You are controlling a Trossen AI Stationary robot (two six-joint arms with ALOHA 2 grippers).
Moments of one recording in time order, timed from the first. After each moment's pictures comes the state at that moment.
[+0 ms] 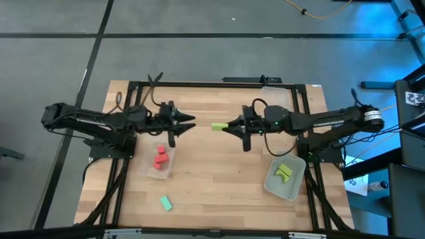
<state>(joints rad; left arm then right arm) -0.03 0.93 0.66 0.32 -0.20 -0.27 0.02 1.26 0.85 0.25 0.00 0.34</state>
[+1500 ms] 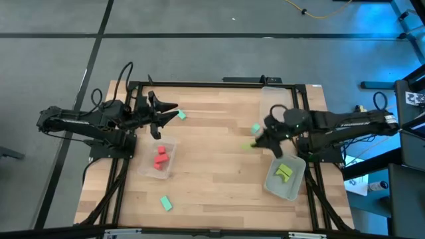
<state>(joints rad) -0.04 0.70 0.66 0.23 -0.32 -0.17 0.07 0.90 0.77 -0.34 -0.24 0.62</state>
